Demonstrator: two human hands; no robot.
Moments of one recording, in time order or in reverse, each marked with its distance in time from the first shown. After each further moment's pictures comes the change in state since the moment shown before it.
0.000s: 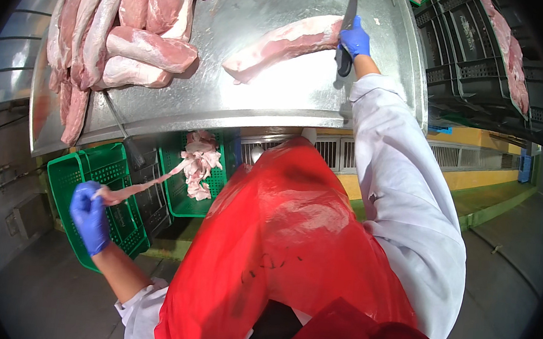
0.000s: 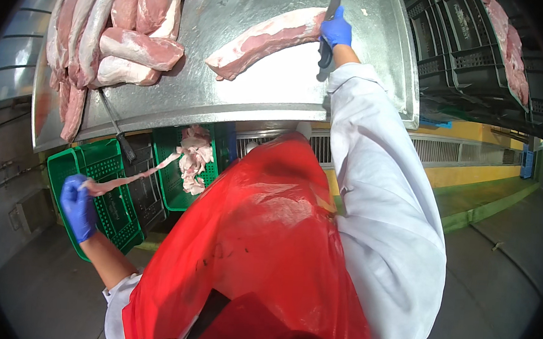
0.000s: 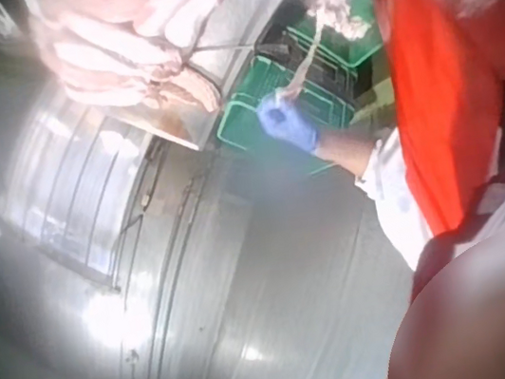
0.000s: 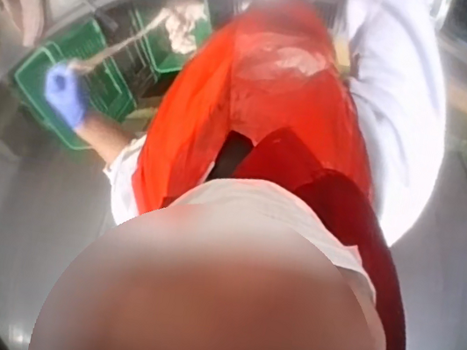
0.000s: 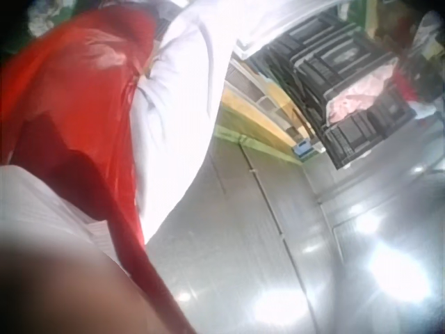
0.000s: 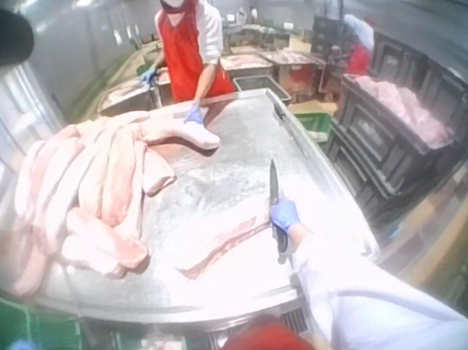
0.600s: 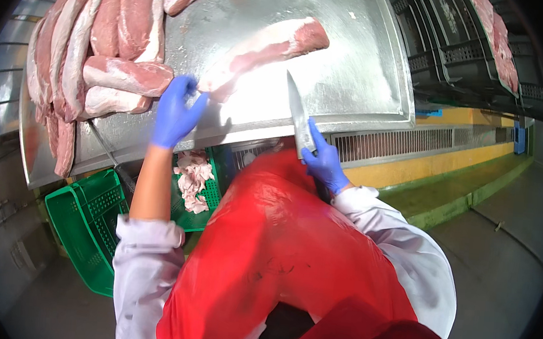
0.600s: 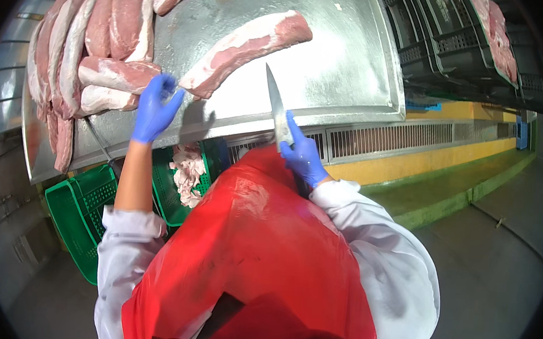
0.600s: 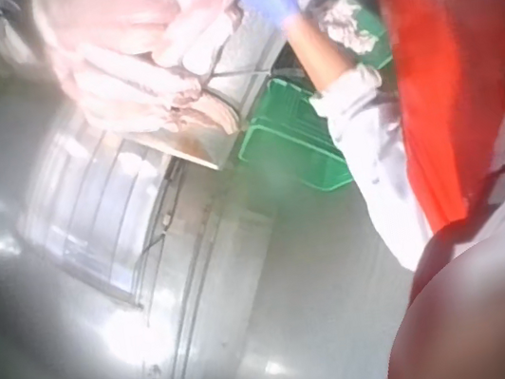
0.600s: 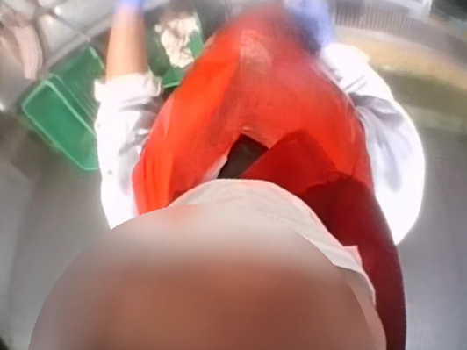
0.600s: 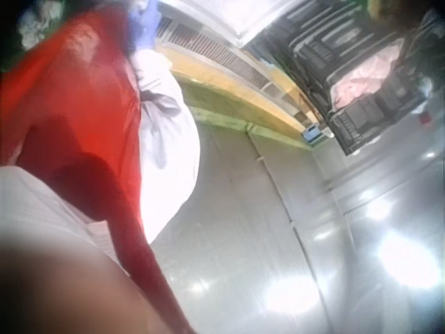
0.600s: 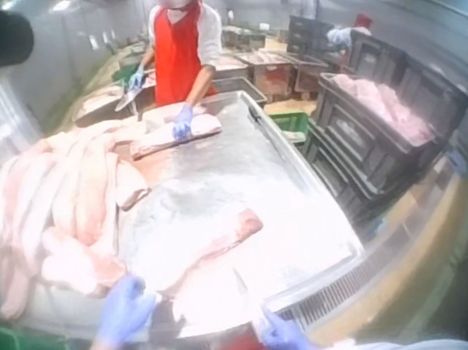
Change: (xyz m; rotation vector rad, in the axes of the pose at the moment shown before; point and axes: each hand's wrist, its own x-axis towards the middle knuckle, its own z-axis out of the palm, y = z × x) left_hand 0.162 -0.041 0.266 0.321 -0.374 0.375; right_hand -0.307 -0.040 -0.070 0.405 -0.478 0.115
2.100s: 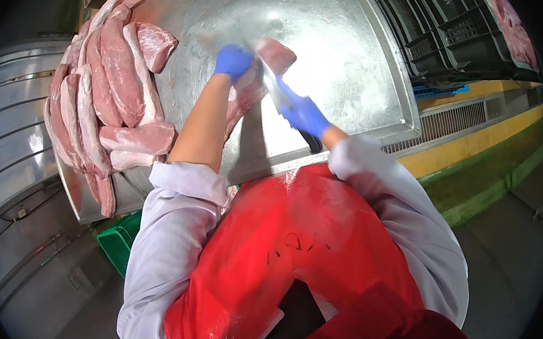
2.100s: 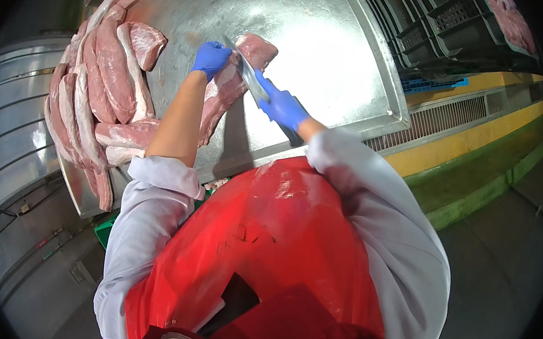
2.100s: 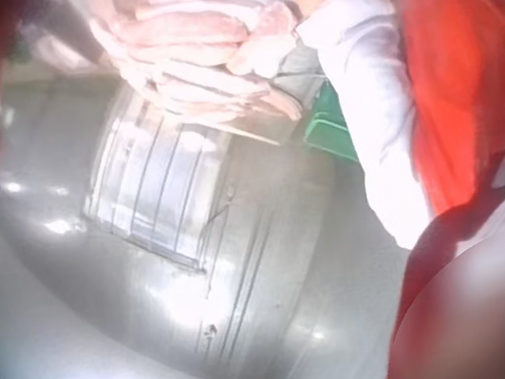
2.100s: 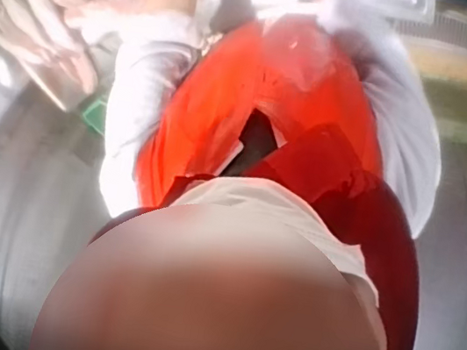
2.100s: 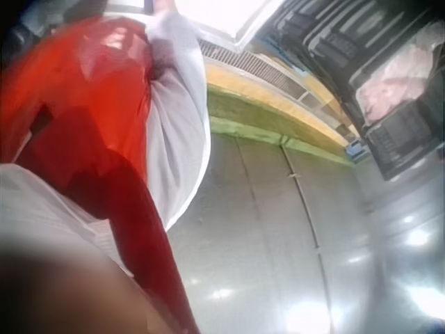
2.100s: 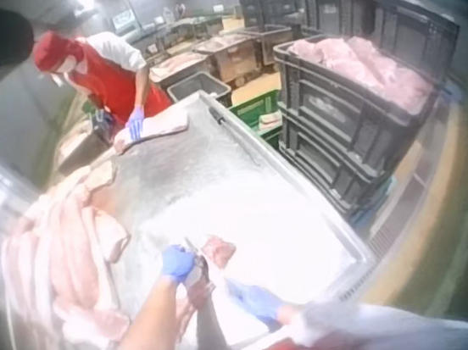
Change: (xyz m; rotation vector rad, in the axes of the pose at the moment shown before) left_hand 0.261 -0.008 0.195 0.037 -0.234 -0.295; right_hand 0.194 -0.014 -0.067 0.055 -0.154 -0.052
